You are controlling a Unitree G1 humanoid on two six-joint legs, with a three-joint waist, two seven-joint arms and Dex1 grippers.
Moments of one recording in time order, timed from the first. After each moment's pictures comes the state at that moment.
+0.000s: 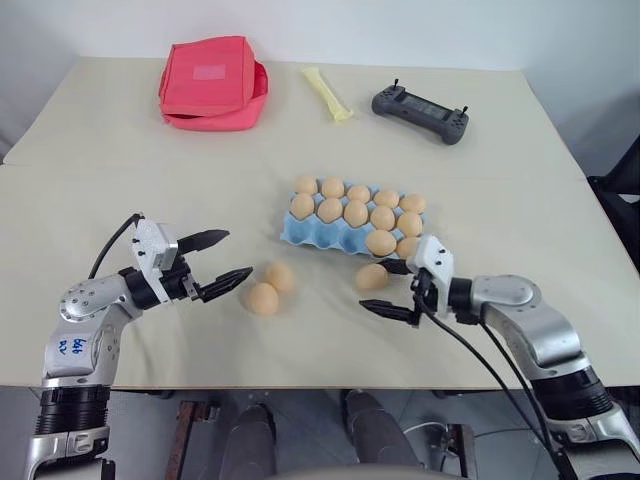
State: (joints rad) left arm -0.22 0.61 0.22 -0.01 -0.47 0.21 -0.98; right arm -0.35 -0.58 0.16 -0.13 0.34 0.47 0.94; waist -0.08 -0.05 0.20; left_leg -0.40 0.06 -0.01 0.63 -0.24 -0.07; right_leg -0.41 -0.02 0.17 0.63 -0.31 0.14
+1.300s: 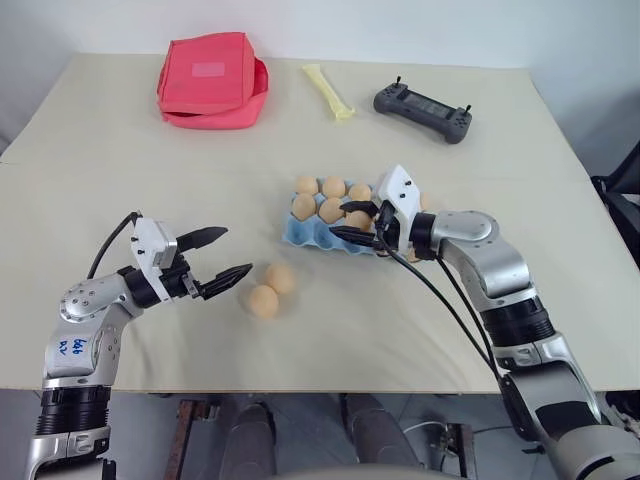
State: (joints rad) left arm -0.21 0.61 0.22 -0.02 -0.47 0.20 -0.95; right arm -0.73 -0.41 0.20 0.18 0.22 0.36 0.89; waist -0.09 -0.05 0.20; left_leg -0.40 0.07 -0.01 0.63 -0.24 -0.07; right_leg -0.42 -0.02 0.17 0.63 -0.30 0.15
